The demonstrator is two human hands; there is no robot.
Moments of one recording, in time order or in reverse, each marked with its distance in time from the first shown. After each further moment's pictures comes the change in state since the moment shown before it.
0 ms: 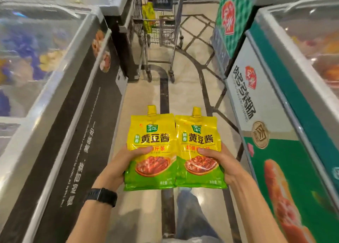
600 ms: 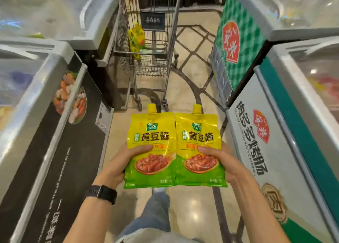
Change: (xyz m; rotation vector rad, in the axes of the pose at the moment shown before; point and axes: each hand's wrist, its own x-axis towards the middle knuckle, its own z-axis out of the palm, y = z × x) left_hand 0.385 0.259 0.025 0.017 -0.037 -0.029; right_hand 0.360 -0.276 -0.037 0.062 0.032 0.007
